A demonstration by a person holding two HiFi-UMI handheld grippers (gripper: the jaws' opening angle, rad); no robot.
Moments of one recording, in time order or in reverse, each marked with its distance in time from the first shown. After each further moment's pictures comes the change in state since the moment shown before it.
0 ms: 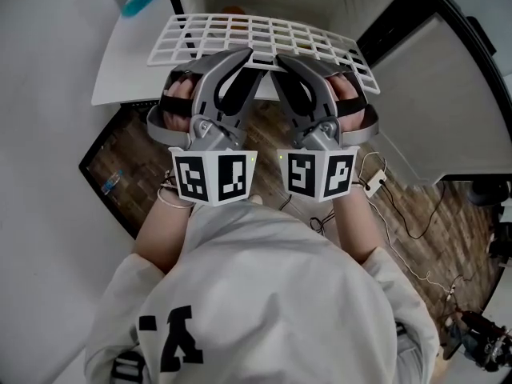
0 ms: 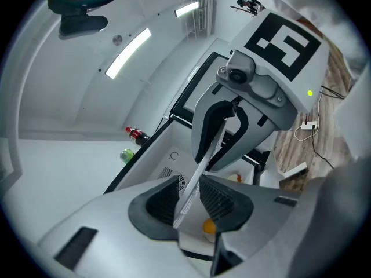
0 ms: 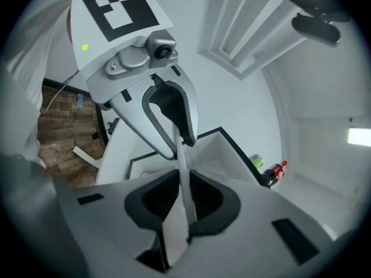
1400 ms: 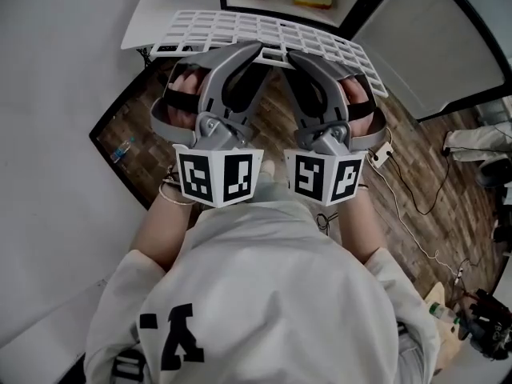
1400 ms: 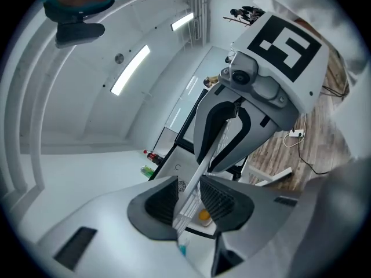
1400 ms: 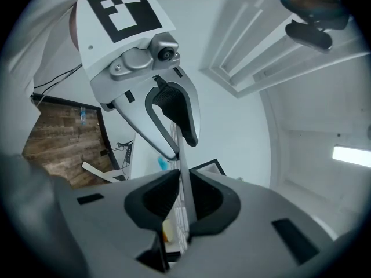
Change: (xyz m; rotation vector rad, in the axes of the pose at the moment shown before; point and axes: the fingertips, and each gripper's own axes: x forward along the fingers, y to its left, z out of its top) left arm -0.247 -0.016 0.079 0.048 -0.061 0.043; right arm -0.199 0.045 0.161 -0.025 -0.010 -0.078
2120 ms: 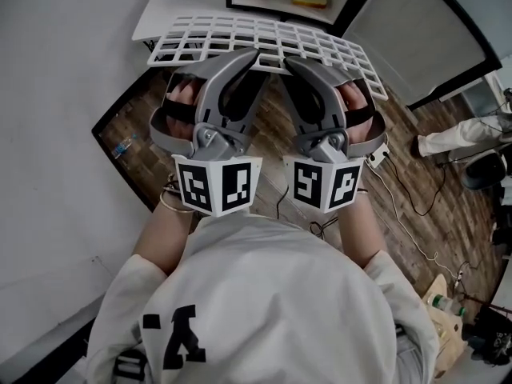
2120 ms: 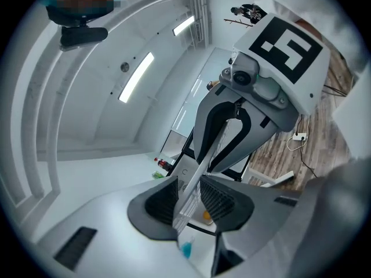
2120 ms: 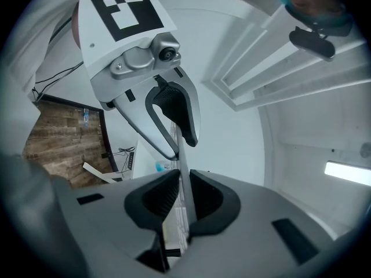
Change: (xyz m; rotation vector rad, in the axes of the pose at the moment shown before) left arm -0.030 0.004 0.023 -0.015 0.022 0.031; right arm -0.031 -0.008 0.019 -0.032 -0.034 0.003
